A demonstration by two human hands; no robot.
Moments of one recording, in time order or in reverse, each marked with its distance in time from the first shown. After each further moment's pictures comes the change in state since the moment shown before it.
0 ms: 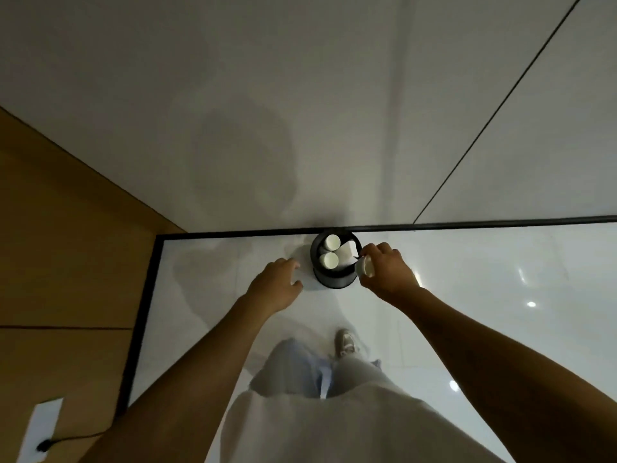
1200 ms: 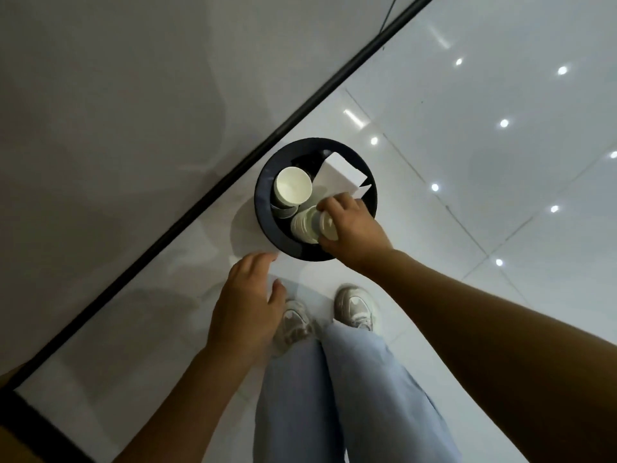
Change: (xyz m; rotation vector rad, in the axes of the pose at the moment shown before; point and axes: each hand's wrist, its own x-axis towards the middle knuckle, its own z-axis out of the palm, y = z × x) left_hand 0.425 -0.187 0.212 0.142 -0.250 0.371; right_hand 0.337 0.125 0.372 0.260 0.101 0.452
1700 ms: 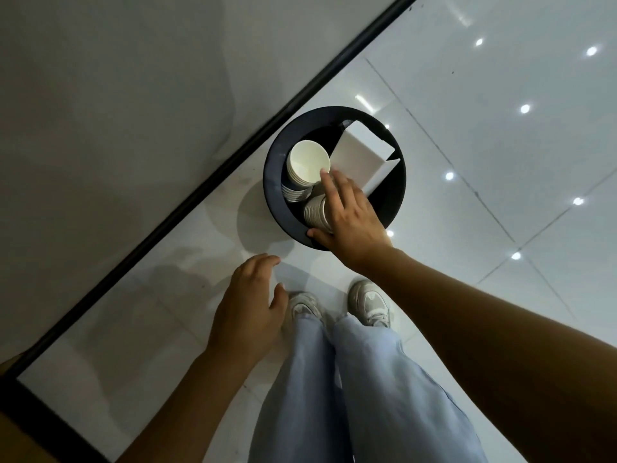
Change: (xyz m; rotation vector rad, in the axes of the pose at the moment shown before) left_hand 0.007 -0.047 0.037 0.014 -0.051 -0.036; right_hand 0.019 0.003 0.069 -0.076 0.088 -0.041
